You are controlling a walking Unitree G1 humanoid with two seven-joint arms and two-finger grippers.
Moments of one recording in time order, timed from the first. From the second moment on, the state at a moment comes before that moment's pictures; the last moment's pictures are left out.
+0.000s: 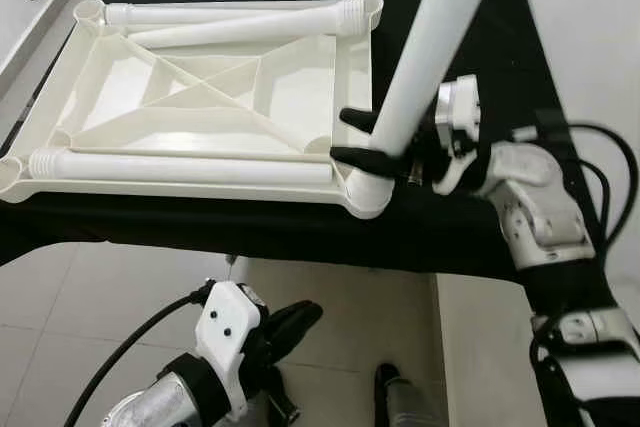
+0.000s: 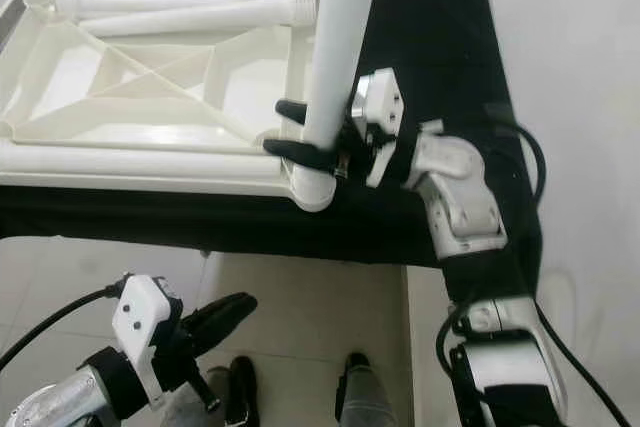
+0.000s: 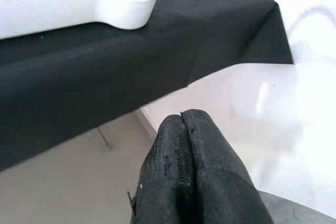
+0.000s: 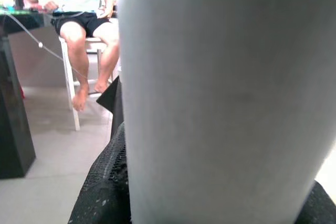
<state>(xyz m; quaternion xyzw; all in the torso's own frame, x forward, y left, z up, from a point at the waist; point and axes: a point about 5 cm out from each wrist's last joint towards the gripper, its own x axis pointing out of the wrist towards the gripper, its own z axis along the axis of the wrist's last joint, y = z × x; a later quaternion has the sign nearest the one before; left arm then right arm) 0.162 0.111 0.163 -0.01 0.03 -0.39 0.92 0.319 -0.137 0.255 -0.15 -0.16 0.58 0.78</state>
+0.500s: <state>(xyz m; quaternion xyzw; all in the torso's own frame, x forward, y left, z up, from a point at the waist) 0.165 0.110 0.166 -0.01 0.02 -0.39 0.92 0.313 -0.120 0.262 -0.17 -0.15 0.59 0.78</state>
